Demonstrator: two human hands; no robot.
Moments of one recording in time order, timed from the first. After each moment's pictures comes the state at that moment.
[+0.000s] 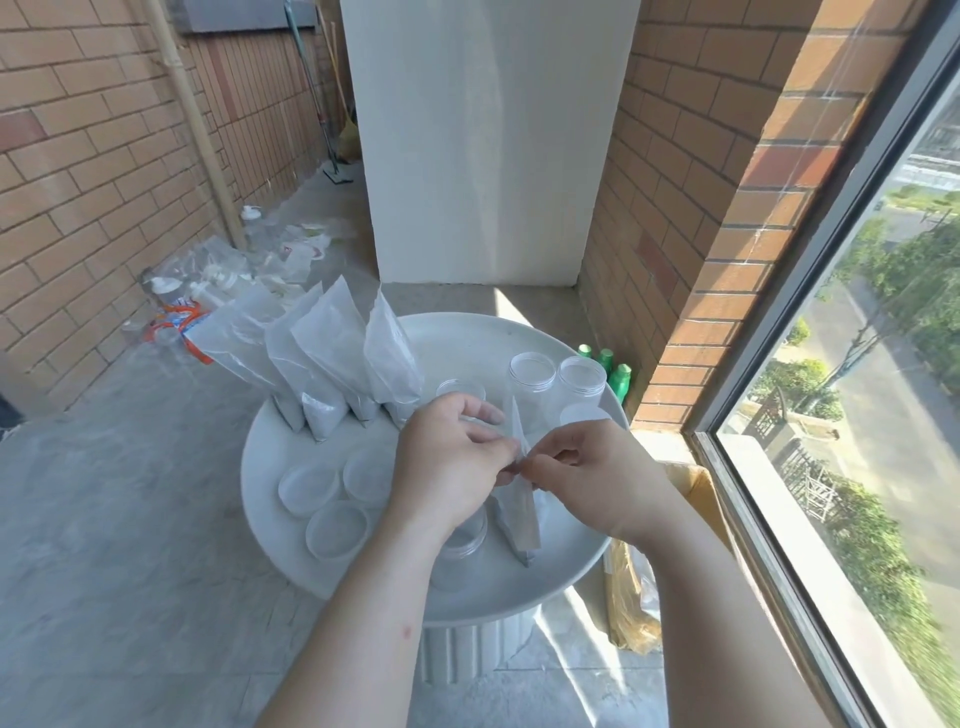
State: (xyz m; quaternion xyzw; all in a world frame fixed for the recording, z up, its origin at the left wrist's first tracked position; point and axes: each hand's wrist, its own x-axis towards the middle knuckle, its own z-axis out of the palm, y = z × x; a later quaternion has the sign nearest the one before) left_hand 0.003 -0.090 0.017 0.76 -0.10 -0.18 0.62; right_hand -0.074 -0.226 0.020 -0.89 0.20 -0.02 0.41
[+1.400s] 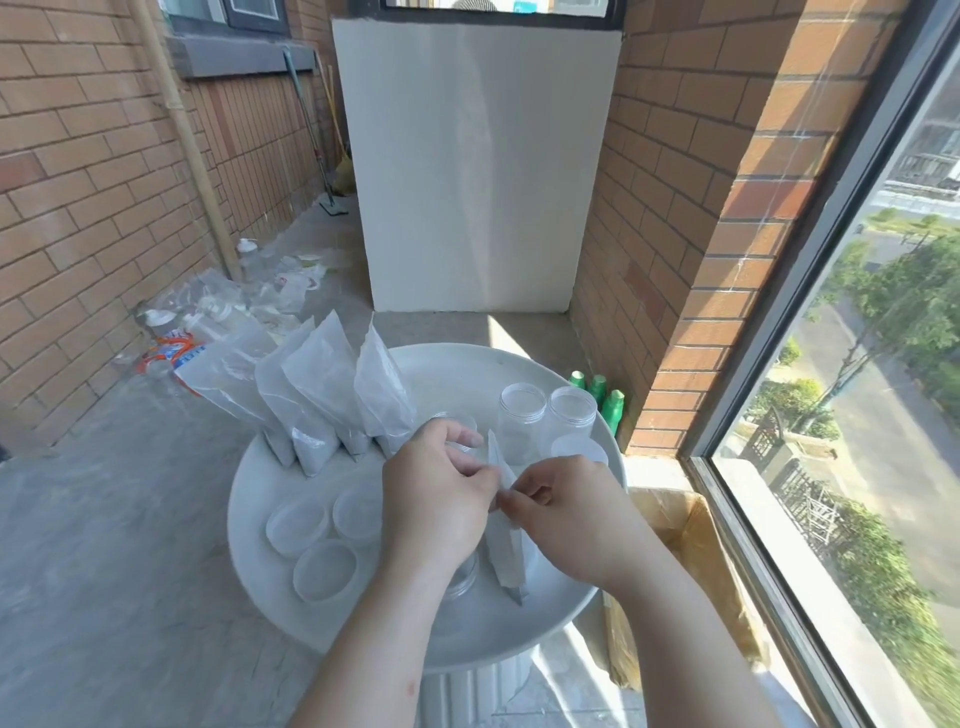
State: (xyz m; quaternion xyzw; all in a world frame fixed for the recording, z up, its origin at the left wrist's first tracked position) left_hand 0.000 -0.094 0.015 0.82 -0.12 -0.06 0.56; right_hand -0.068 -0.216 0.014 -0.91 0.19 -0.05 0.38
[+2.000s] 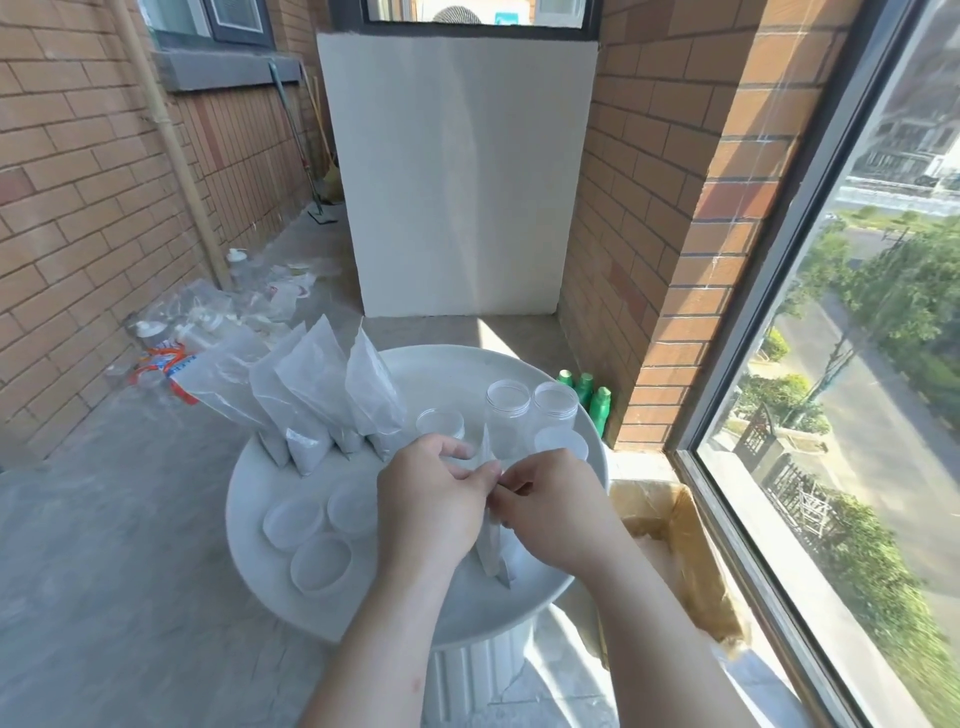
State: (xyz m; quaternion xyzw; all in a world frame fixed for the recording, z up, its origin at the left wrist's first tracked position) left_hand -0.018 -0.091 0.016 0.83 -0.09 -0.07 0.54; right_hand -0.080 -0.201 0.020 -0.88 0.22 -0.07 0.41
